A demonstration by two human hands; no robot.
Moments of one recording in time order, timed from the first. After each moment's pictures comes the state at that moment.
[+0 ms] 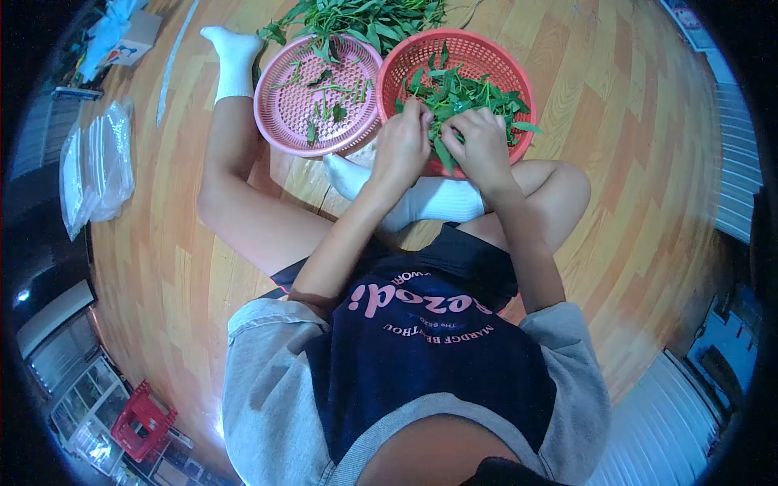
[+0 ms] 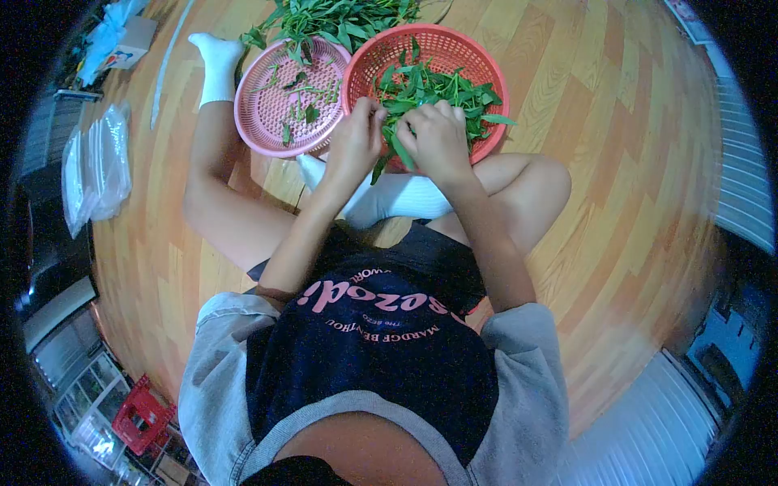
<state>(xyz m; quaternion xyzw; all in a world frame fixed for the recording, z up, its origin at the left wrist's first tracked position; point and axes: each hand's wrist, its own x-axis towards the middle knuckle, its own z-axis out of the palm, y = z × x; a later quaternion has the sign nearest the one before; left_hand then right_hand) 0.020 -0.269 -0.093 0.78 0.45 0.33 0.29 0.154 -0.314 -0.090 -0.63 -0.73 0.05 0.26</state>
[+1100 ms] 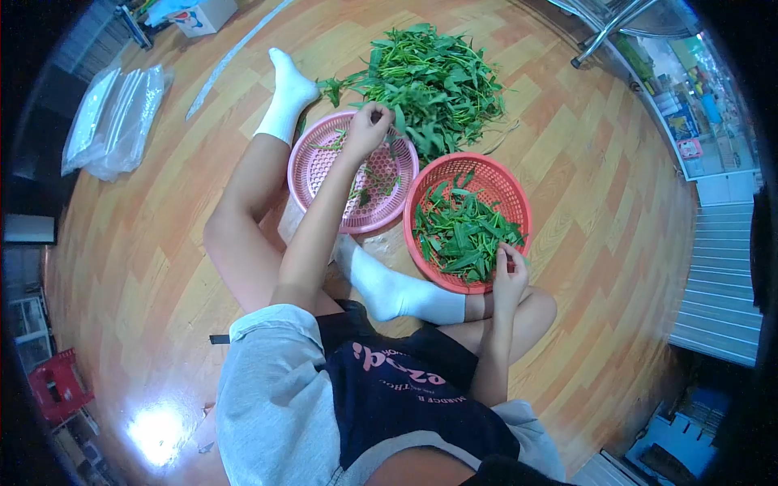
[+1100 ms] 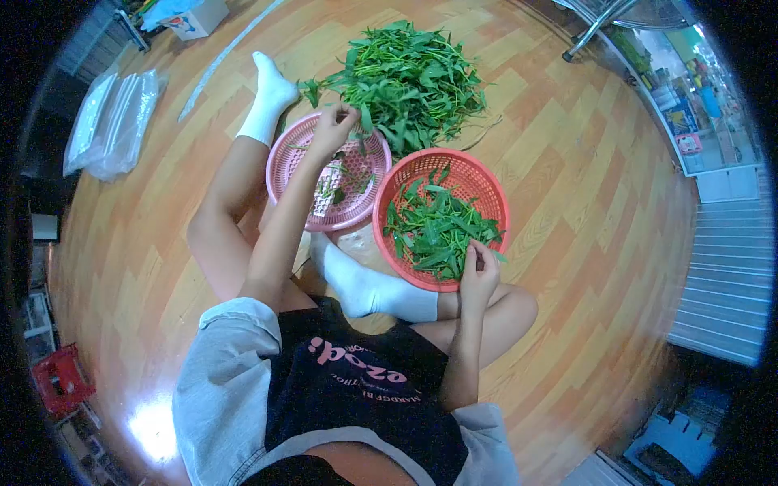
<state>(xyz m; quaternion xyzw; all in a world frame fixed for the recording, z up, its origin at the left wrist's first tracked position) -0.049 -0.062 -0.153 0.63 0.52 0.42 0.39 0.195 -0.331 -0.105 -0.77 -0.42 0.19 0.43</state>
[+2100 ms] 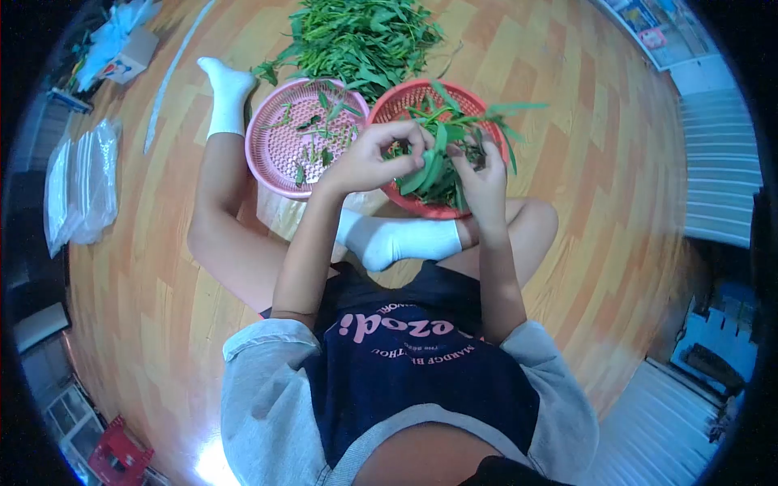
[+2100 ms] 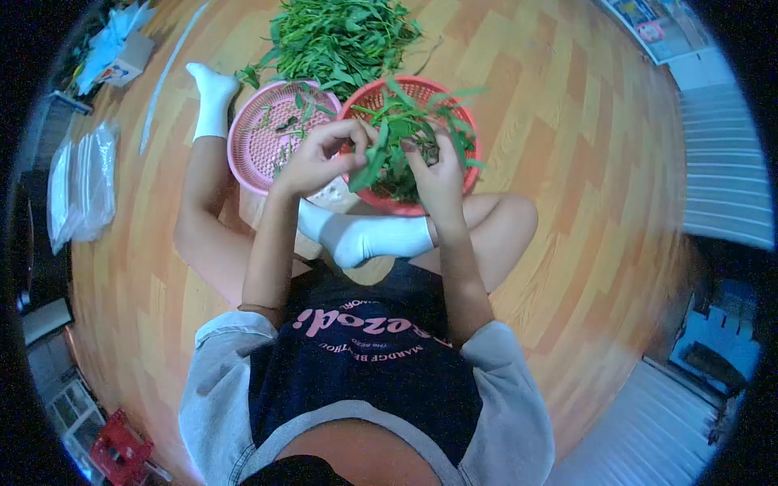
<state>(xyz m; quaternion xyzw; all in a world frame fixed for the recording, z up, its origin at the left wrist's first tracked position) -0.011 -0.212 -0.031 0.69 0.11 0.30 0.65 0.154 -0.308 -0.055 -0.65 -0.41 0.25 0.59</state>
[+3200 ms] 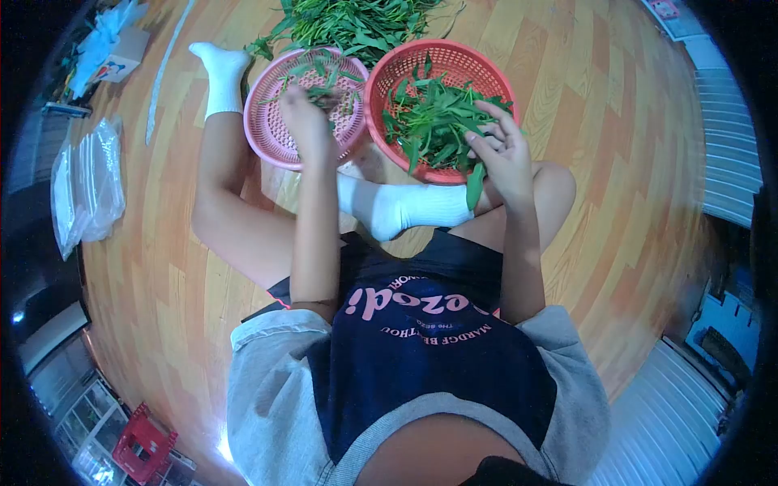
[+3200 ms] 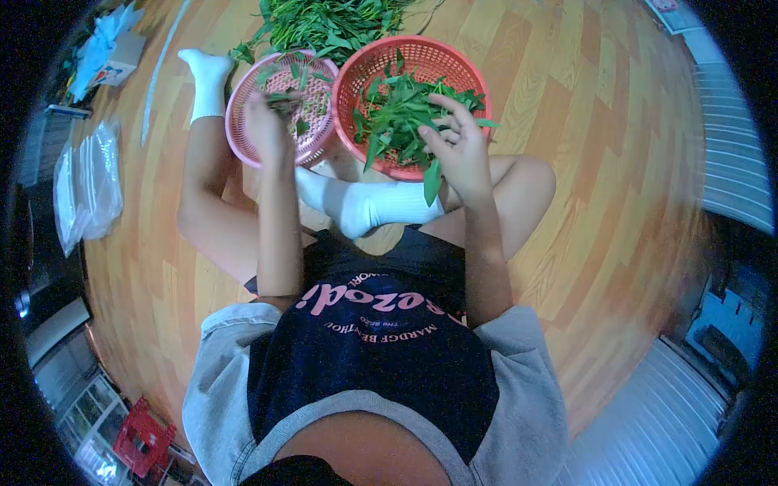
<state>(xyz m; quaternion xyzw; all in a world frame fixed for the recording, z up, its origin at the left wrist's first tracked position) -0.031 -0.197 -0.089 0.32 0.48 0.60 0.56 0.174 -0.338 -0.058 -0.59 -0.37 0.44 0.57</state>
